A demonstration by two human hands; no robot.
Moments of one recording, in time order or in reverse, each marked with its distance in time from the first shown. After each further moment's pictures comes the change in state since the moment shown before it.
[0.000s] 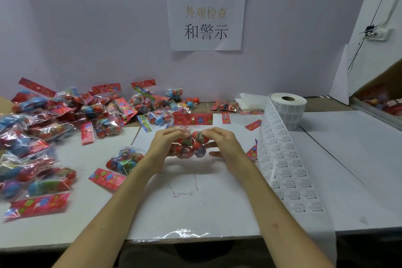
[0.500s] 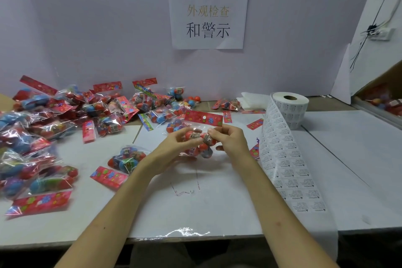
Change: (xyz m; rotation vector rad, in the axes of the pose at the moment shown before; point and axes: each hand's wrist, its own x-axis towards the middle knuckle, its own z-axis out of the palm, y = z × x) left_hand -0.004 -0.001 0.005 0.032 -0.296 -0.039; right_hand 0.004 0.003 -0.004 -0.013 0.153 -0.127
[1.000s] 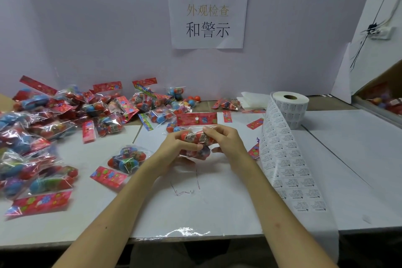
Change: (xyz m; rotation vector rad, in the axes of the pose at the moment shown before) left_hand -0.001 -0.002 0.006 -0.112 0.069 -0.011; right_hand -0.002 -0.001 0.005 -0.038 -0.097 0.020
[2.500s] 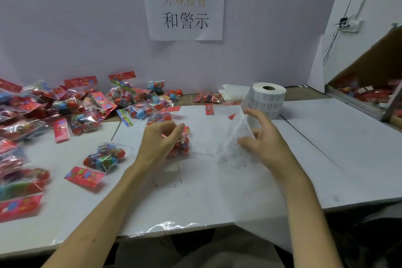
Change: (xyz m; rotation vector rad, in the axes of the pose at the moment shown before) left_hand -0.012 0.003 0.026 0.612 0.316 0.526; right_hand -0.094 -0.037 -0.096 -0.230 0.155 0.003
